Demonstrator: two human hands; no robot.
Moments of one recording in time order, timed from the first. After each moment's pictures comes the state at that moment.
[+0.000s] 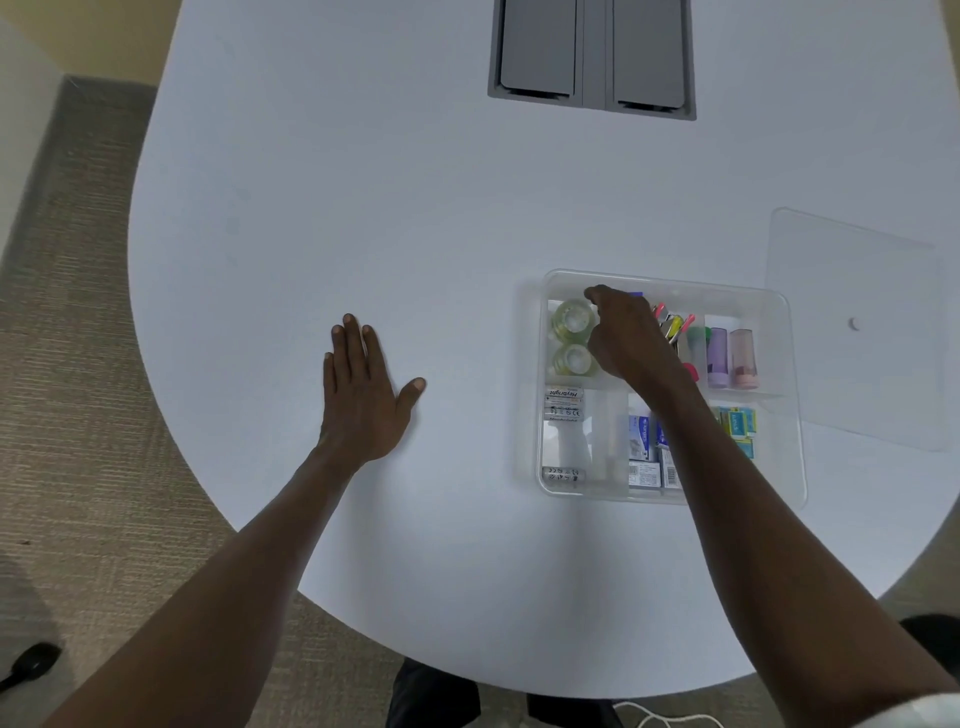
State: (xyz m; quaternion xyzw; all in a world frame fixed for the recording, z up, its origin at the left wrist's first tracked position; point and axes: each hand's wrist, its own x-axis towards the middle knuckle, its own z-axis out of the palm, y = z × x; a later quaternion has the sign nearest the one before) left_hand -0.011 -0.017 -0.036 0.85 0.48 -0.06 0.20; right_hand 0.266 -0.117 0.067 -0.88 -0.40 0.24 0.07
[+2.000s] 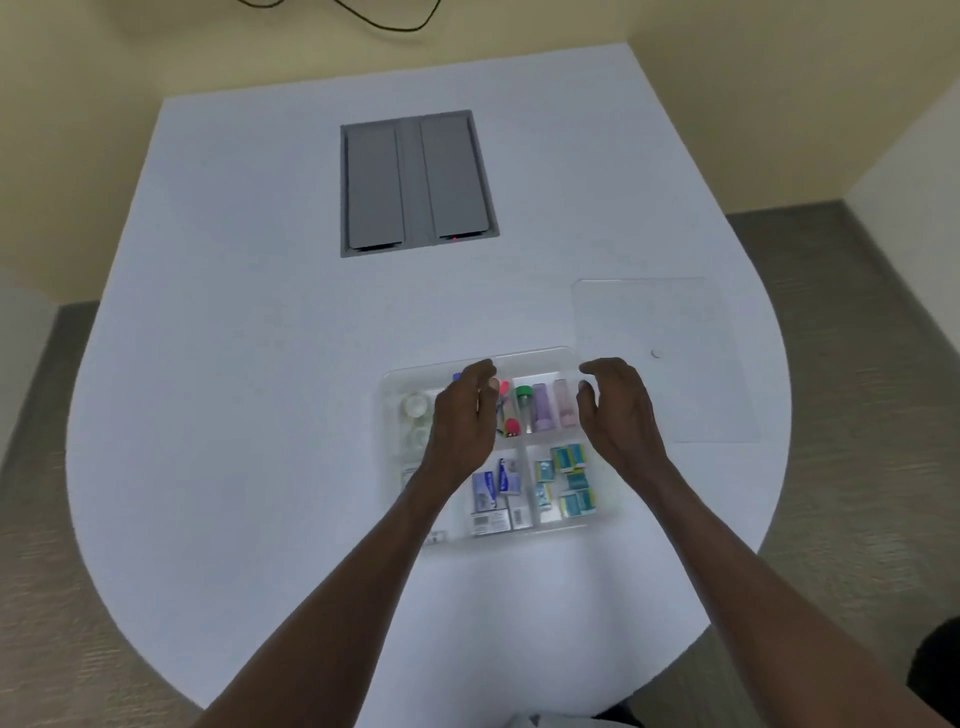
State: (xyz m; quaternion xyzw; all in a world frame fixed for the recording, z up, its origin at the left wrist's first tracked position) left_hand 0.241 -0.165 0.098 0.80 0.32 0.21 0.45; right_hand 0.385 -0.308 0.090 -0.87 -0.38 -0.01 0.31
